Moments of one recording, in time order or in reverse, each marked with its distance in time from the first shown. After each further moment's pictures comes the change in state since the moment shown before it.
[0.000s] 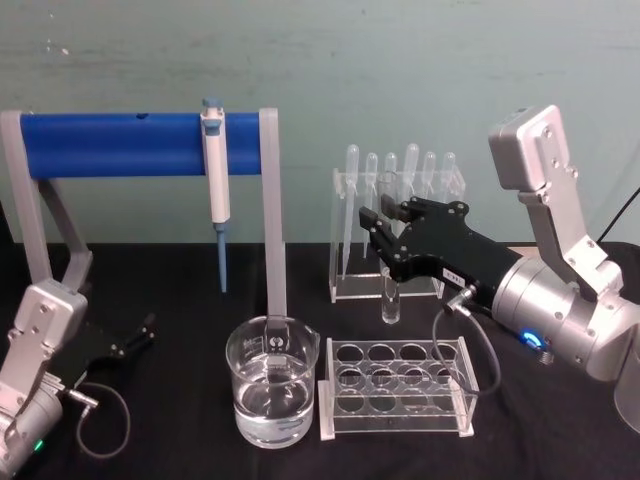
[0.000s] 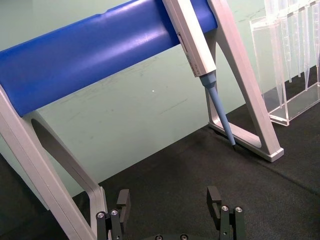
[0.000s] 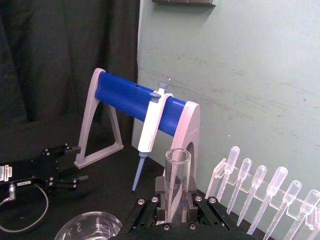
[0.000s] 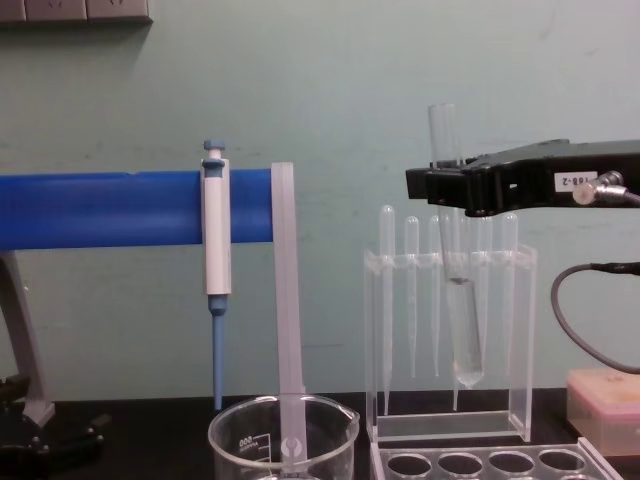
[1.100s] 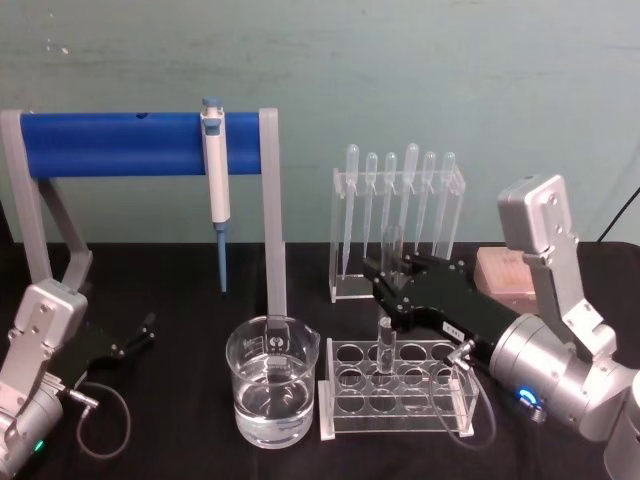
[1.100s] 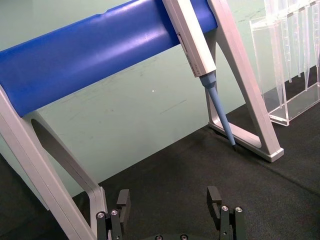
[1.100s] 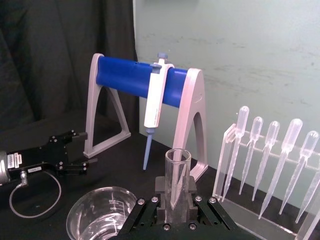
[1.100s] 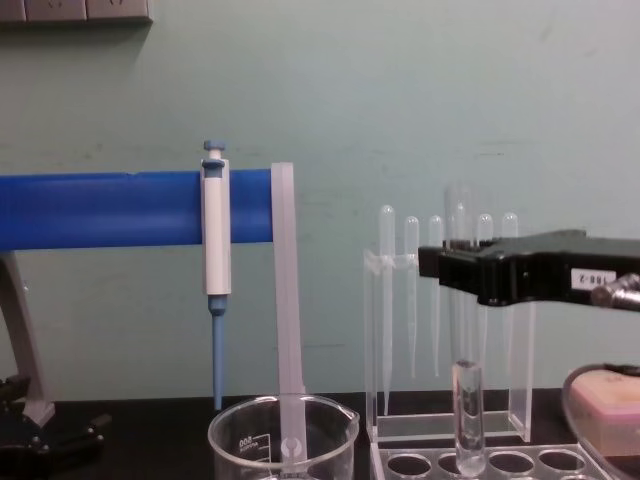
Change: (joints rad) left arm 0.000 0.000 0.000 0.000 0.000 0.000 0.000; right arm -0.129 -0.037 0.033 0.029 0.013 -0.072 0.004
